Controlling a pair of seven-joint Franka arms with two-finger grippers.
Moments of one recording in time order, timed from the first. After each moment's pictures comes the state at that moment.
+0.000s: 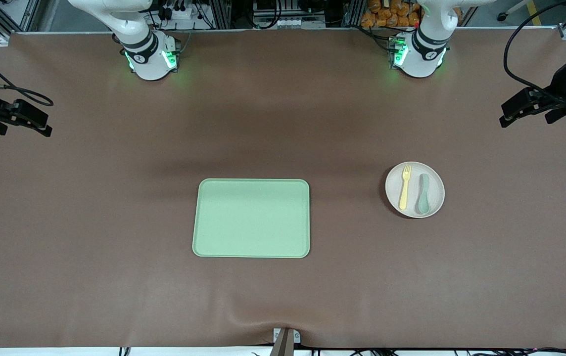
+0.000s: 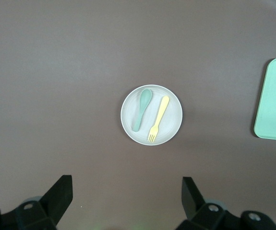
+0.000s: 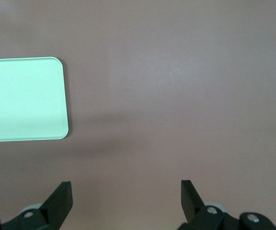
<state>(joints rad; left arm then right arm) 0.02 -0.02 -0.11 -1.52 -0.01 1.51 -0.18 -0.03 0.01 0.05 -1.51 0.00 1.51 0.07</state>
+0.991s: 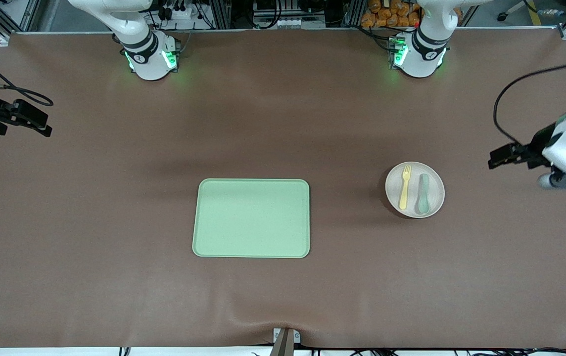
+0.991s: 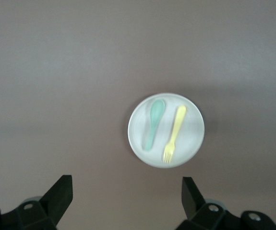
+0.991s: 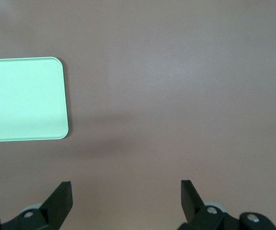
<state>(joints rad) 0.11 0.14 -0.10 -1.72 -0.05 1.82 0.02 -0.03 0.01 0.05 -1.51 0.00 1.51 0.07</state>
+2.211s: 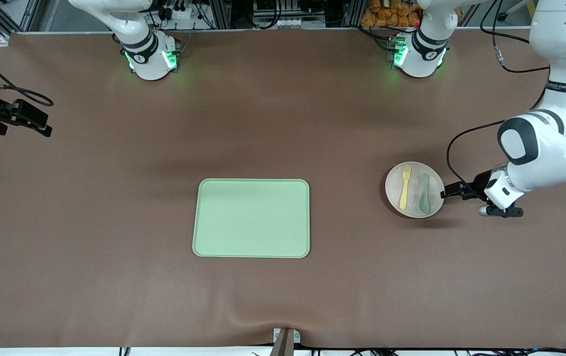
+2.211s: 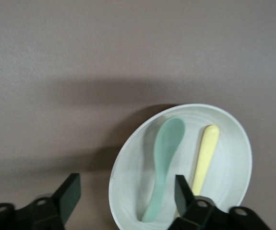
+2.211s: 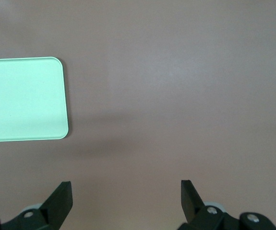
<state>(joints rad) 0.19 0.40 -0.10 -2.05 -0.39 2.34 0.39 -0.03 0.01 0.05 -1.51 0.00 1.51 0.07</state>
